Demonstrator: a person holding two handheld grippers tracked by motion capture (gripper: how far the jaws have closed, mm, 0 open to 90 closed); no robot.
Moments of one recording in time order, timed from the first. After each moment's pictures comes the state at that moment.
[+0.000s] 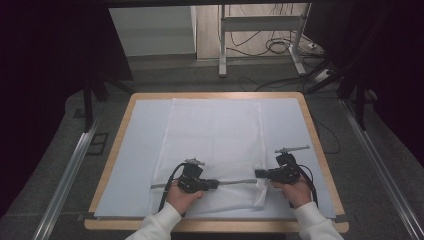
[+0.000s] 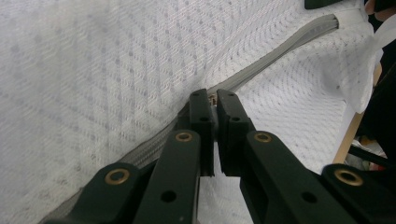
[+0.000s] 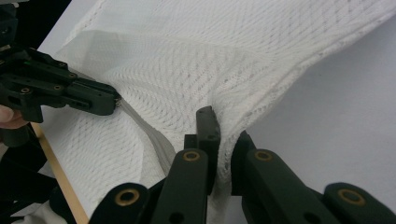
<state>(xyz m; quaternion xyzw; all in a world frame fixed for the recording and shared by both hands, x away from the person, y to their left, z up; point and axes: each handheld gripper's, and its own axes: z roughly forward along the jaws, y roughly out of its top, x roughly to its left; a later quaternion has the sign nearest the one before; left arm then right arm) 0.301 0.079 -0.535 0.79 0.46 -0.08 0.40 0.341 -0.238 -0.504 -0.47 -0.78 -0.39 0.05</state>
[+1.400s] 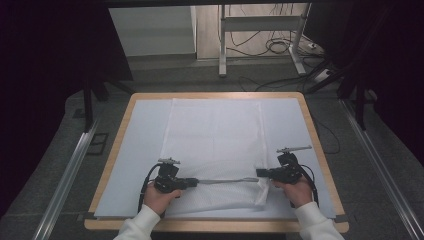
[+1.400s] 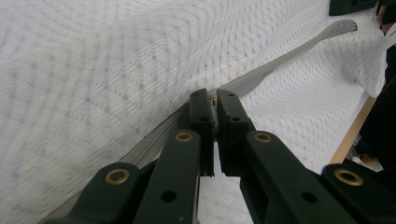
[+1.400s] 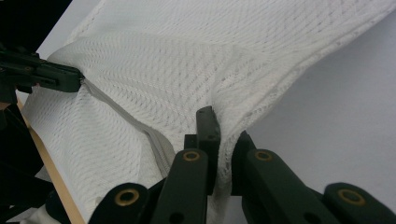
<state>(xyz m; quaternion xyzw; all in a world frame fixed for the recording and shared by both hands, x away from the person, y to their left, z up) 0.291 0.144 -0.530 0.76 0.50 -0.07 0.41 0.341 -0.242 -0.503 -0.48 -0.78 -0.40 0.05</state>
